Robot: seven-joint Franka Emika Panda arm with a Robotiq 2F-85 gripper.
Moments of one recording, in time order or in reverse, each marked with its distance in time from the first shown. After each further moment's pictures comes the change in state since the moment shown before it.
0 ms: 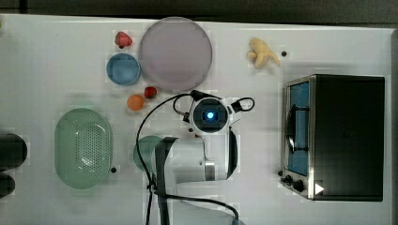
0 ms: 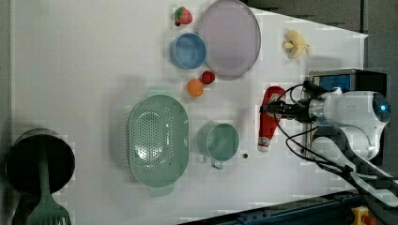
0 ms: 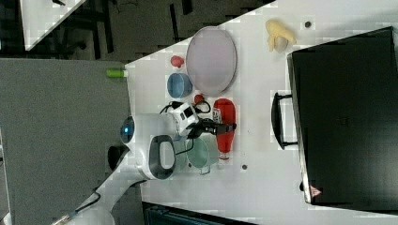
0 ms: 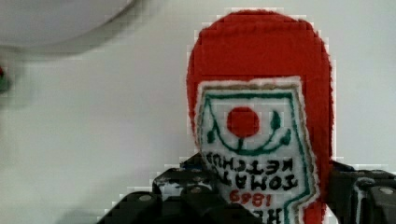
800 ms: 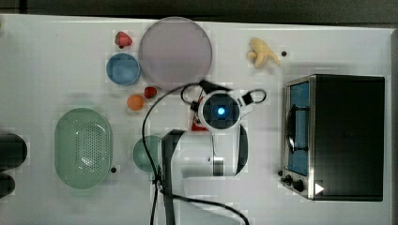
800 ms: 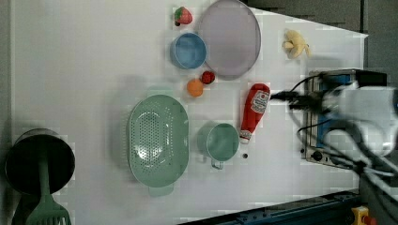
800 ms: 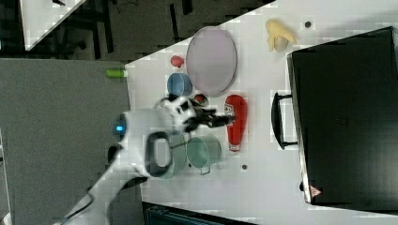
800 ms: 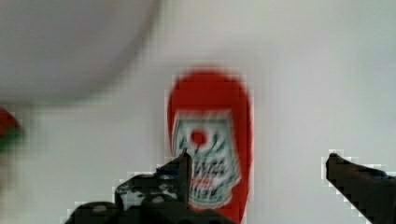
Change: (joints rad) arm -0.021 -0.056 -0.016 0.080 -0.004 -0.036 0.002
